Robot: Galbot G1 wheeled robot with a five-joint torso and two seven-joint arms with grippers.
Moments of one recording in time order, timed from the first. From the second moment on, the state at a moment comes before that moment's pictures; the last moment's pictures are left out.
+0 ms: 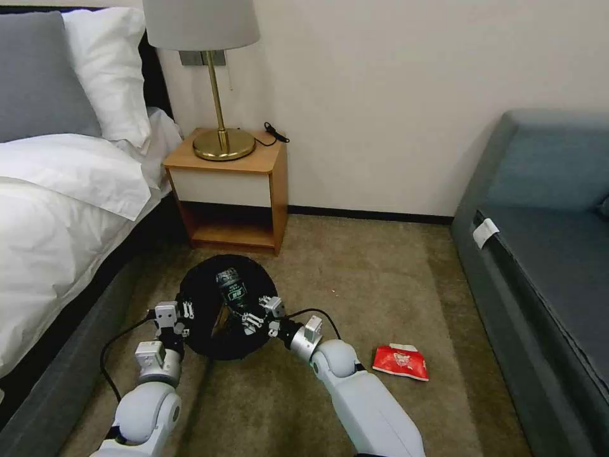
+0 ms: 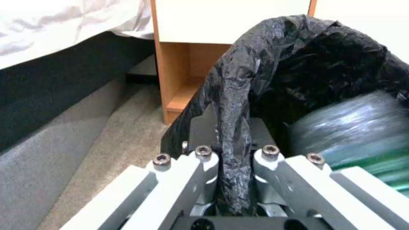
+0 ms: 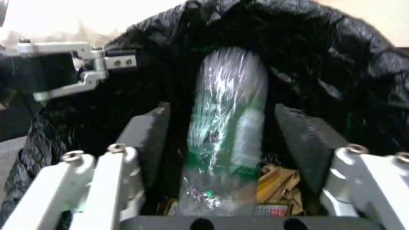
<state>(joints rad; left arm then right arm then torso) 1.39 -1.22 -0.51 -1.77 -0.31 -0.06 -0.17 -0.90 1.59 0.06 1.15 0.21 0.25 -0.61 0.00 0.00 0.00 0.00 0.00</state>
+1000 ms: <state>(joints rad) 1.39 -1.19 -0.54 -1.72 -0.33 -0.11 -0.12 -0.89 1.51 0.07 1.25 0.24 0.22 -0.60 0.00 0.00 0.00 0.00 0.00</state>
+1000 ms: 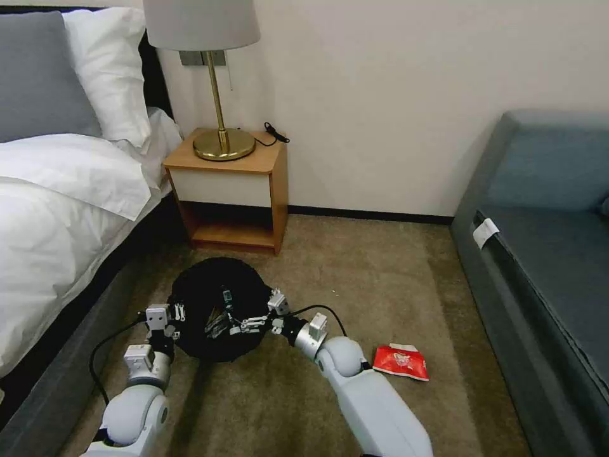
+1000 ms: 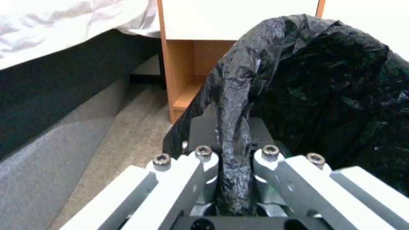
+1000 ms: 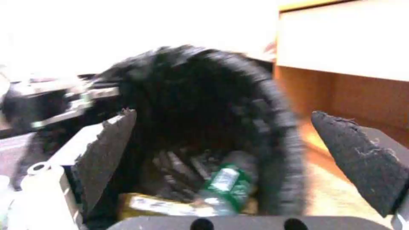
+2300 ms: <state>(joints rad) 1.37 -1.20 -0.52 -1.66 -0.30 -0.15 -0.11 -1.08 0.96 0.27 1.34 0.24 0.14 -0.62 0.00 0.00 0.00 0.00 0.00</state>
